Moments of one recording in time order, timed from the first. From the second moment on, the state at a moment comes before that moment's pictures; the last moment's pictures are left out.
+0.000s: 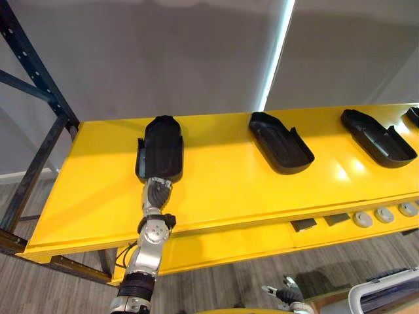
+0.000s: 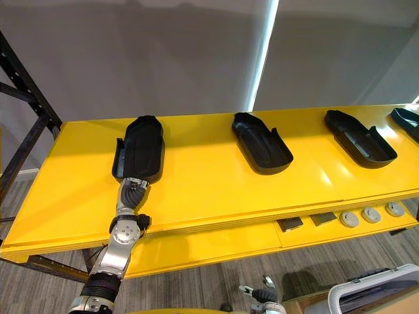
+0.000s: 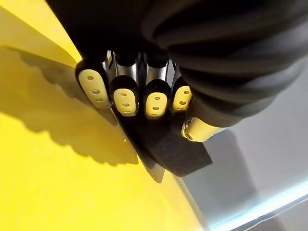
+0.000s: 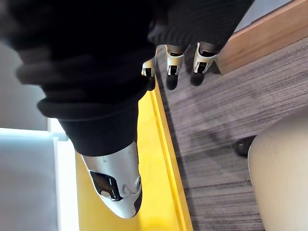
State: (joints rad) left arm -0.14 0.11 0.01 0.34 0.43 -0.03 0.35; right arm 0.17 0.01 -0.14 0.88 -0.05 -0.09 -0.13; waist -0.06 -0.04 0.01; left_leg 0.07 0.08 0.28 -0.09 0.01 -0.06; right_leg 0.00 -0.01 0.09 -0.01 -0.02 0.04
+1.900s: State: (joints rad) left arm 0.26 -0.02 0.31 0.69 0.10 -0.06 0.23; right arm 0.22 0.02 -0.16 0.80 -0.03 -0.06 -0.13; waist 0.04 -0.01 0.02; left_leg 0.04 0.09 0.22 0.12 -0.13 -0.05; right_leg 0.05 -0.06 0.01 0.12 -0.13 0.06
